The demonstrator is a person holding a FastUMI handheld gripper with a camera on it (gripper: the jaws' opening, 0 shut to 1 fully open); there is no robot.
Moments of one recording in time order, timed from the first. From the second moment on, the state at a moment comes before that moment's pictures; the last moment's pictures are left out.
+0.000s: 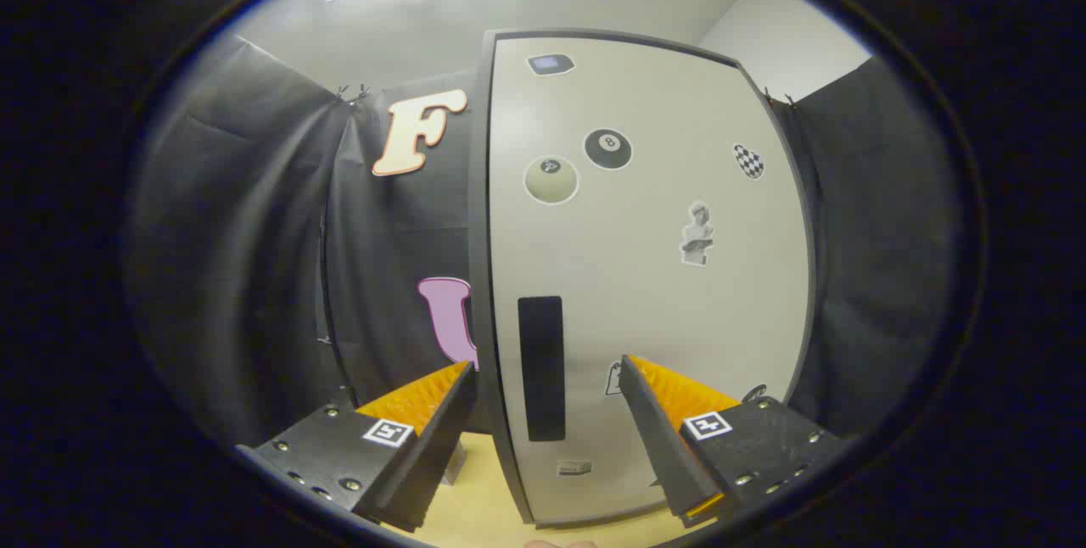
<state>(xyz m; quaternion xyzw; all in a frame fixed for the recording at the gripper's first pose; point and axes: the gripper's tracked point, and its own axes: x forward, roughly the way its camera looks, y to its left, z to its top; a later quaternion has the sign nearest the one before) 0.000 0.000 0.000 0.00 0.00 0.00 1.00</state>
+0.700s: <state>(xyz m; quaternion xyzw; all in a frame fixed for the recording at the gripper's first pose) 0.031 -0.014 -0.021 -0.04 0.03 -0.02 1.00</state>
